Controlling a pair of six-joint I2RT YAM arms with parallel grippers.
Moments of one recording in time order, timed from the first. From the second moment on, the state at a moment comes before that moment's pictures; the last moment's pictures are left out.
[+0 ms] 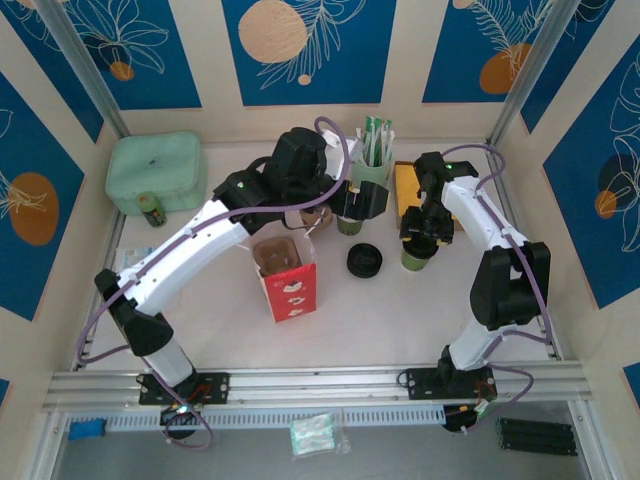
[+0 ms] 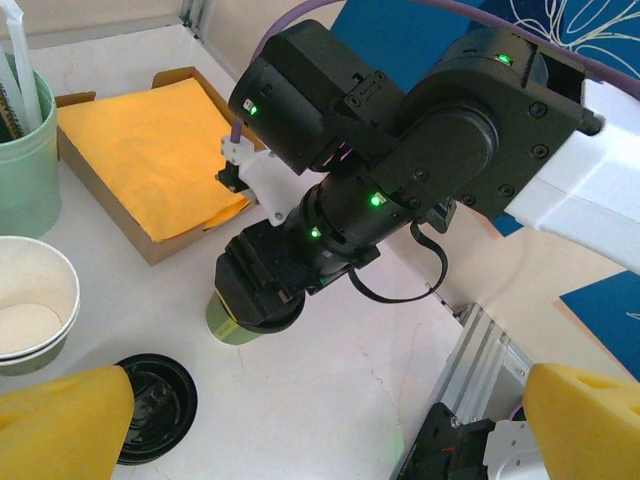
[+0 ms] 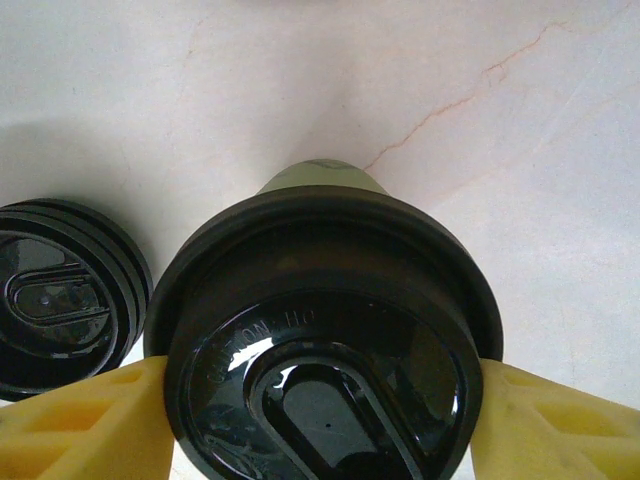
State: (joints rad) left arm -0.89 1.66 1.90 -0.71 0.26 -0.44; right arm 0.16 1.68 1.44 -1.26 0.03 0.31
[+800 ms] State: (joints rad) left arm -0.89 1.65 1.94 -0.79 0.17 -0.36; right arm 0.19 1.50 1.43 -1.31 0.03 0.32
